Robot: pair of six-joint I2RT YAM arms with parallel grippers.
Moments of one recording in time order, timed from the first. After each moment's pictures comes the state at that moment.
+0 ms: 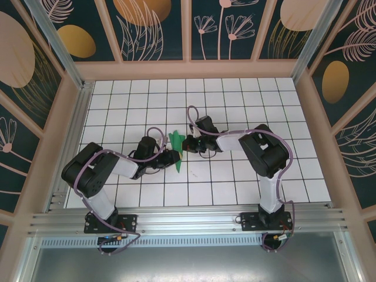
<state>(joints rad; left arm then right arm) -0.54 1.72 0.47 0.62 0.55 -0.95 0.64 1.98 1.04 0.07 -0.49 0.70</state>
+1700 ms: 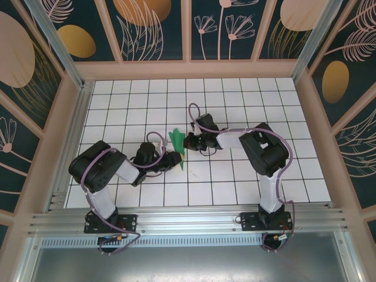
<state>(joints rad) -0.58 1.80 0.39 0.94 0.55 -1.11 0.62 2.00 1.08 0.03 -0.46 0.72</state>
